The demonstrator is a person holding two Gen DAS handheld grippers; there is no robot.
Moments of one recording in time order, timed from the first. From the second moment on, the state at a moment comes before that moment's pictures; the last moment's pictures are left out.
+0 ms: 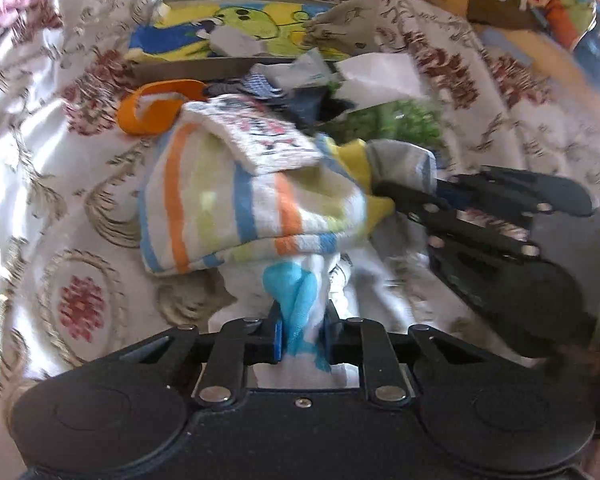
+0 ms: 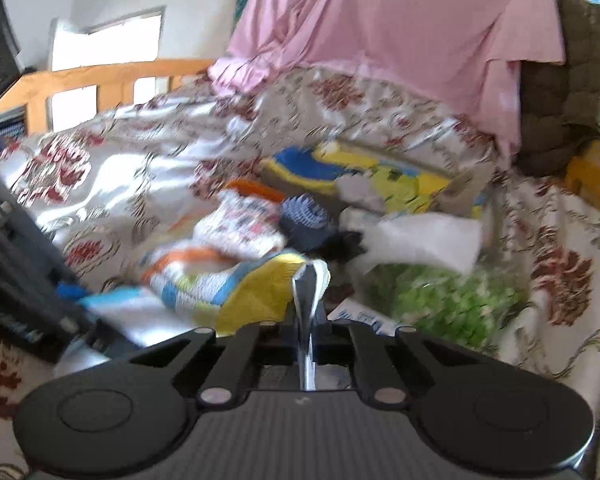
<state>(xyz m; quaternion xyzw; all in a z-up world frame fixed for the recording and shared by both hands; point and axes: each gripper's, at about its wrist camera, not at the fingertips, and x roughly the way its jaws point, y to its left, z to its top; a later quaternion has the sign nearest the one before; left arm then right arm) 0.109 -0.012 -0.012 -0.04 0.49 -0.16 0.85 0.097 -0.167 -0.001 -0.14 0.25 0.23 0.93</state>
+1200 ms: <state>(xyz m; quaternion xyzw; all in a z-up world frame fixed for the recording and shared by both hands) 0.111 -0.023 0.068 -0.21 0.37 -0.30 0.85 0.098 -0.257 0.054 0.03 0.09 0.08 0.99</state>
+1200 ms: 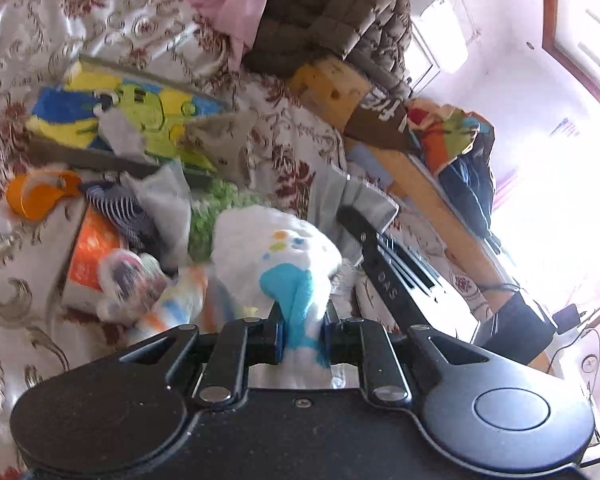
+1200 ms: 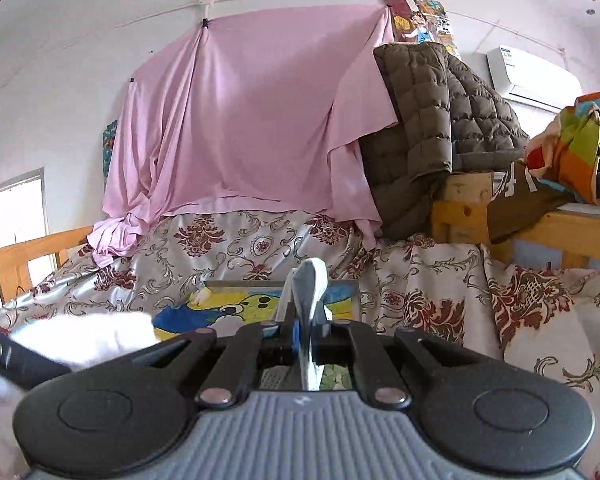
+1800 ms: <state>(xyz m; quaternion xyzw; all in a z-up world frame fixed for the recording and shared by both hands) 0.169 -0.009 0.090 -0.19 0.29 -0.19 0.92 0.171 -0.251 0.076 0.04 0.08 0.14 0.99</state>
